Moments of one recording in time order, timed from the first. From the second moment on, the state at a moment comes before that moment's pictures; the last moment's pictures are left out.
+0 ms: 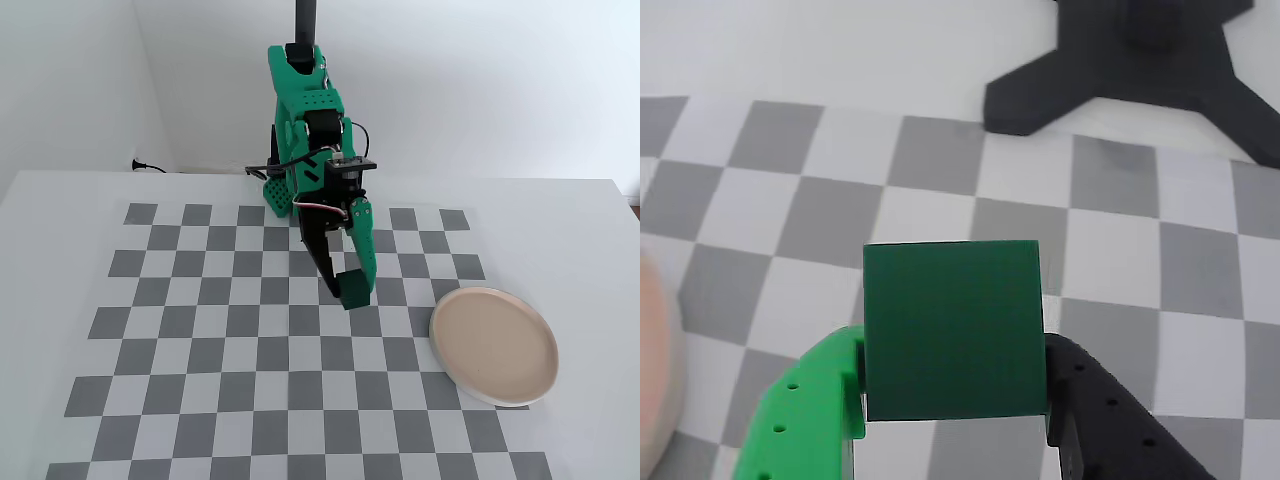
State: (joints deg) arm -13.8 157.1 152.7 33.2 -86.9
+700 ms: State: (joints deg) arm -32.8 157.1 152.2 38.1 -83.7
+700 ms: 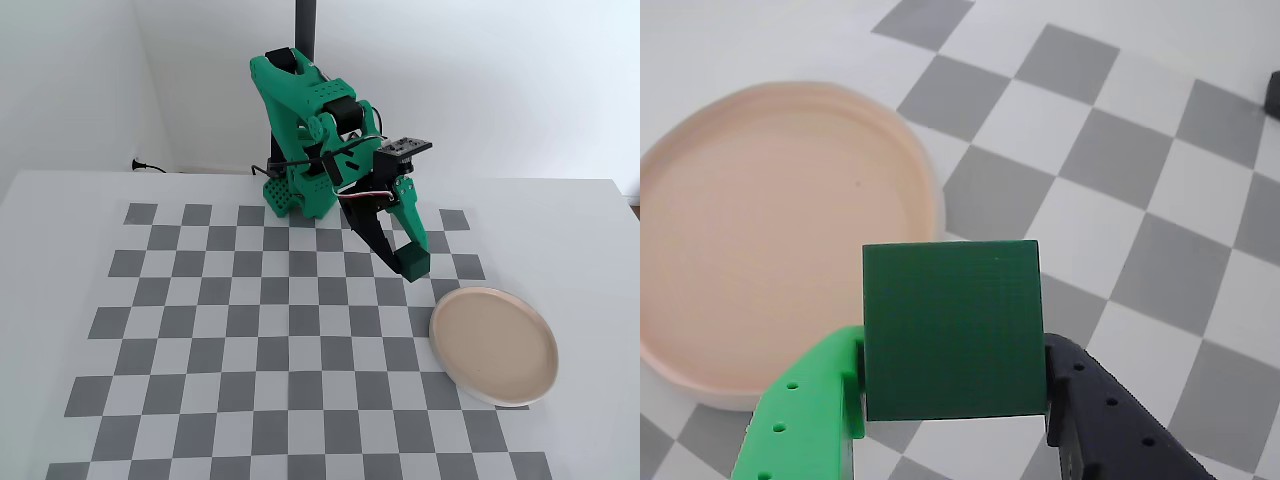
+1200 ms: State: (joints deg) arm -41.4 122.7 132.5 32.8 -79.7
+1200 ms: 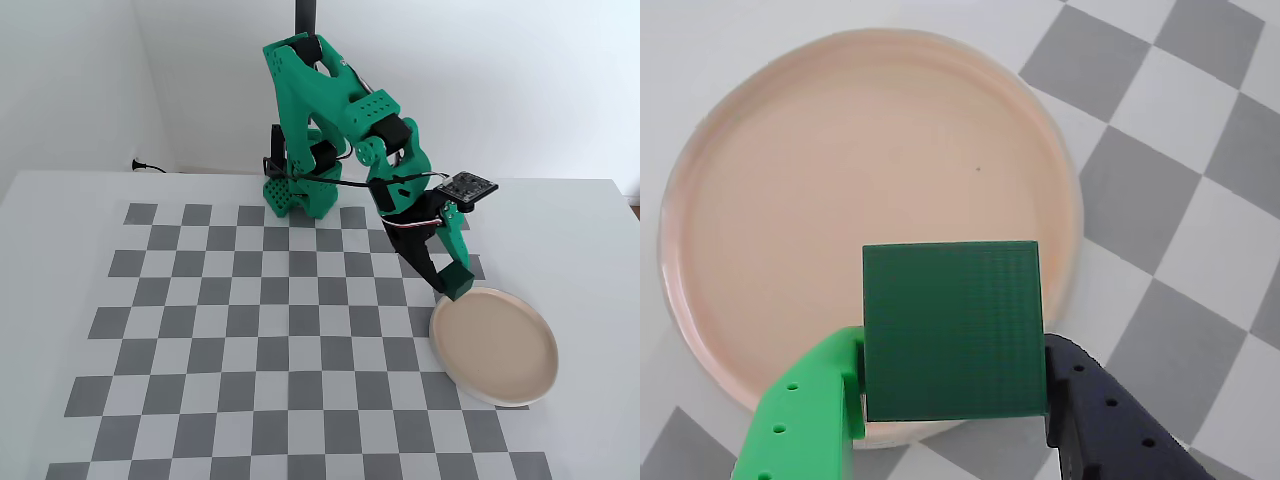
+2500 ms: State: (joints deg) arm -43.9 84.1 101.2 31.3 -80.8
